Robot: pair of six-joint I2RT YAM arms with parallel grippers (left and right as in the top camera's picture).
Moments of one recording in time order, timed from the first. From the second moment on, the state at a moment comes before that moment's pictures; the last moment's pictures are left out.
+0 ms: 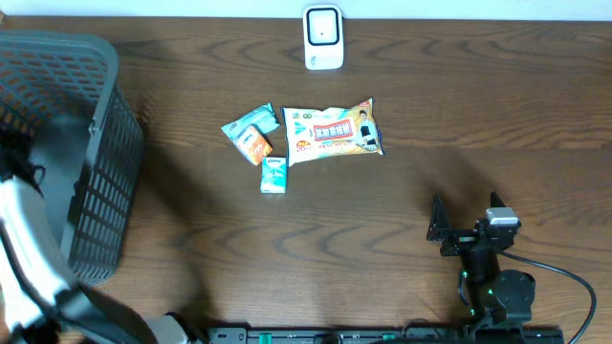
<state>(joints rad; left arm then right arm) 0.69 1.49 1.24 -0.50 -0.17 -0.70 0.04 0.01 0.01 -0.07 -0.03 0.08</state>
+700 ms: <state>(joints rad) 0.15 1.23 1.24 -0.09 0.47 -0.86 0.04 0.01 0.01 -0.07 -0.03 0.08</state>
